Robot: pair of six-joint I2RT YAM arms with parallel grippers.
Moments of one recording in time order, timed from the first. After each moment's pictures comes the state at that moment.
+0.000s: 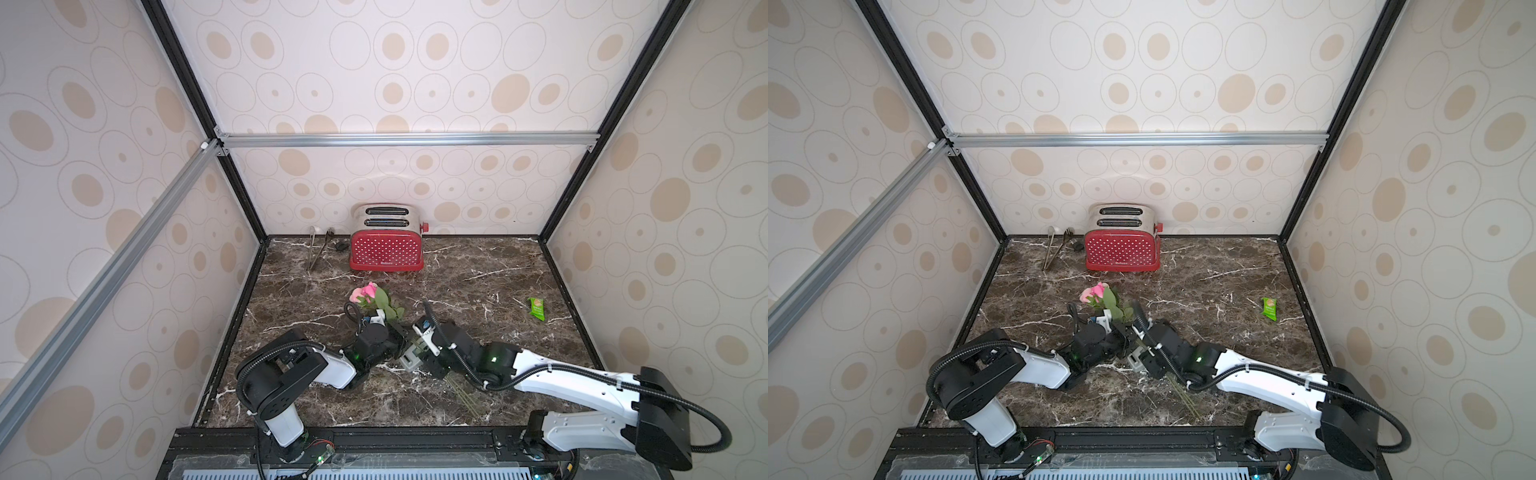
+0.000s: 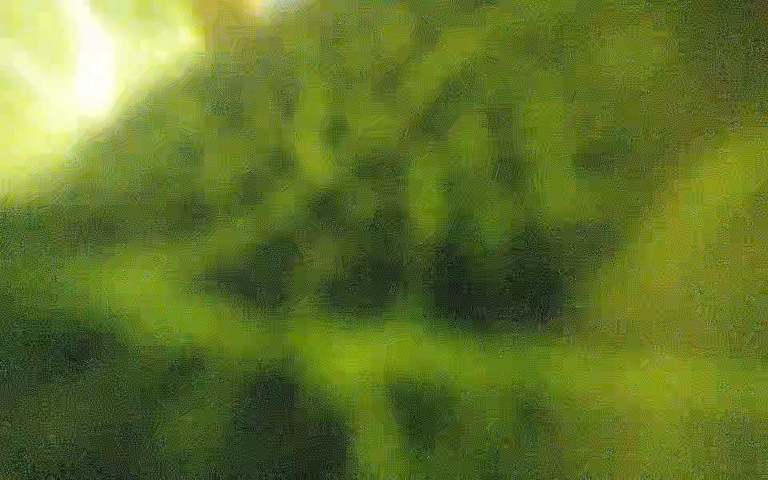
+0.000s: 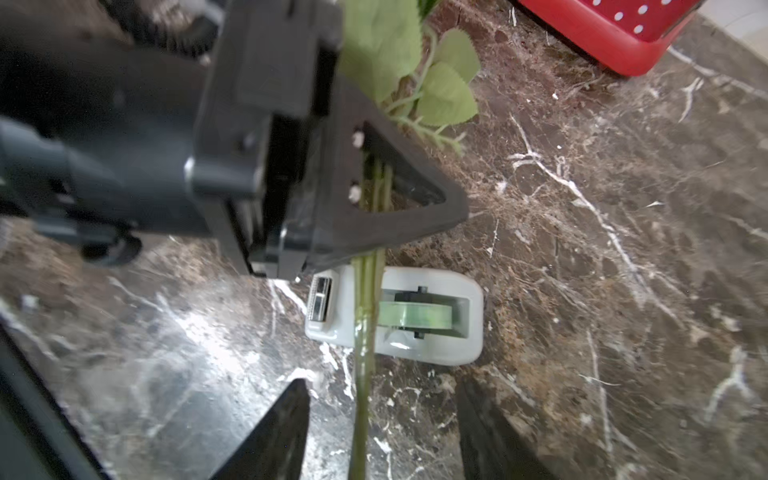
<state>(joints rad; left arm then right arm) -0.83 1.68 0.47 0.95 0.02 -1.61 0.96 1.18 0.76 -0.39 0.13 0.20</state>
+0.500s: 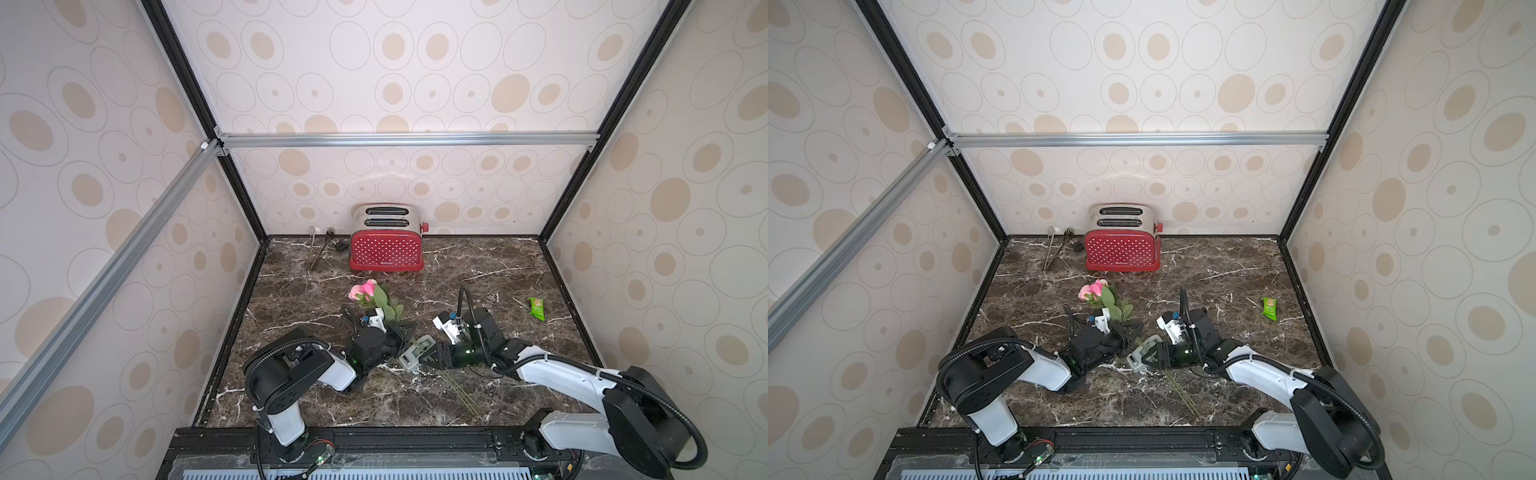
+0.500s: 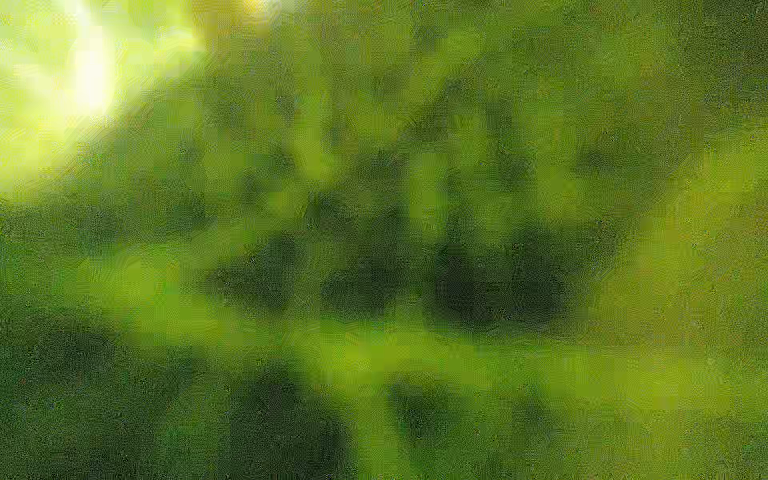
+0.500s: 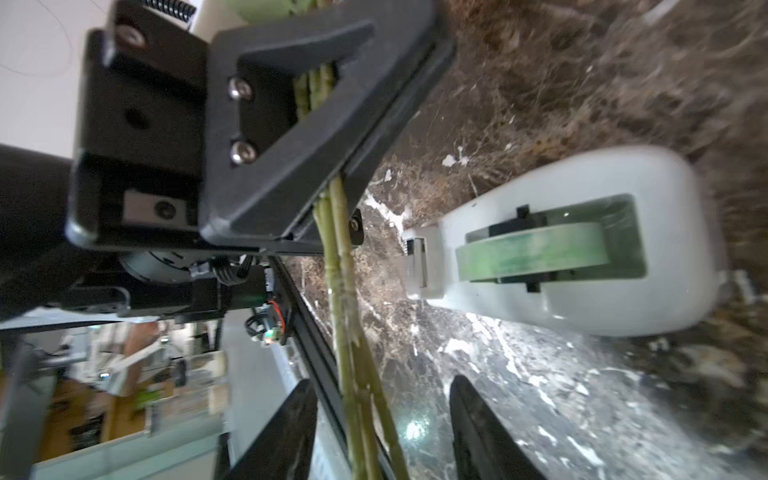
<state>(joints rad) -0.83 1.73 0.44 1.11 0.00 -1.57 0.60 1.29 0.52 0.00 -0.71 0.66</state>
